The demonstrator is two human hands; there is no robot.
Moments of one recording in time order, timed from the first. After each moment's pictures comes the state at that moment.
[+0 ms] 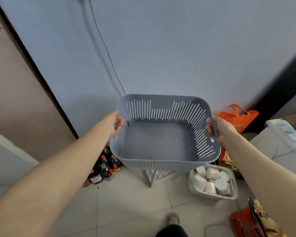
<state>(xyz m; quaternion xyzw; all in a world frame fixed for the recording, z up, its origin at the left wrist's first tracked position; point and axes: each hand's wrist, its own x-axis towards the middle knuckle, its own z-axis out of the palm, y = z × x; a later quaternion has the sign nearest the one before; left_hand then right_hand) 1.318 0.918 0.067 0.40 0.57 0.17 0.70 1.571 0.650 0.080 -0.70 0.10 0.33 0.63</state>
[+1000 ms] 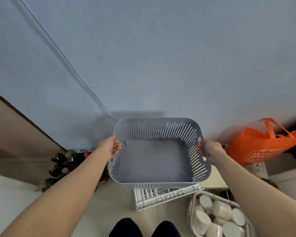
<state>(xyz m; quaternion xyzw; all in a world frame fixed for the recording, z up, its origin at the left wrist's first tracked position) 1.530 0.985 -0.156 0.33 0.64 0.15 0.67 1.816 0.773 -0.128 -0.77 0.08 0.39 0.50</state>
